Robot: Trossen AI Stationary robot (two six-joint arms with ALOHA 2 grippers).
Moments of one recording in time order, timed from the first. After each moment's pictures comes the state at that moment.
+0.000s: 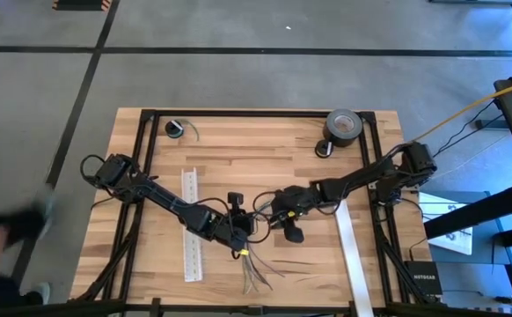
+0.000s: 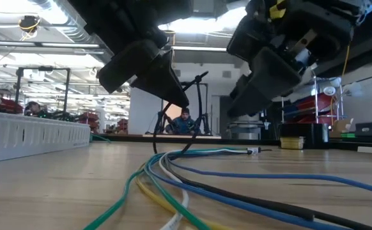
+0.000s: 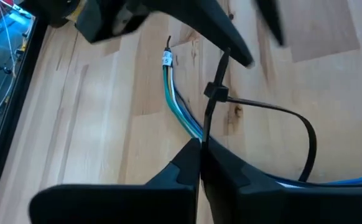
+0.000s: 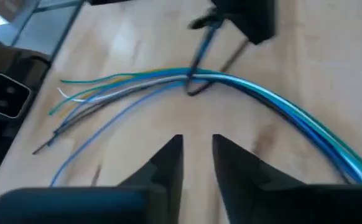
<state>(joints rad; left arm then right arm) -0.42 1.86 1.17 -0.27 -0.71 -0.05 0.18 1.69 0.76 0.27 -0.26 0.23</state>
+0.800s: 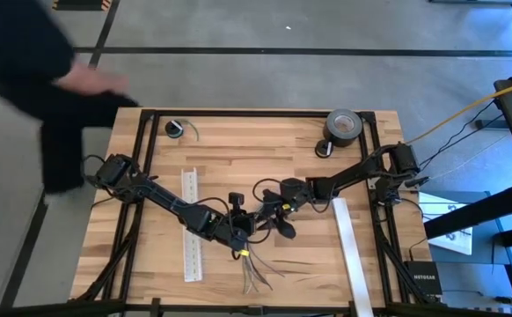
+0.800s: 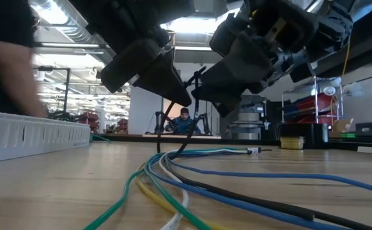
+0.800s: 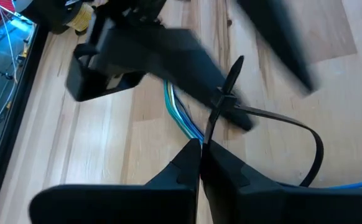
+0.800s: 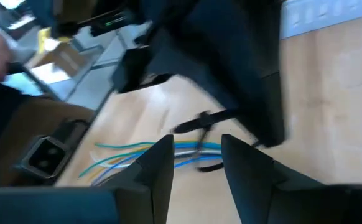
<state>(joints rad) -0.42 1.86 1.17 -0.25 -0.71 -0.03 0.11 1.82 0.76 0.64 -0.44 0.31</state>
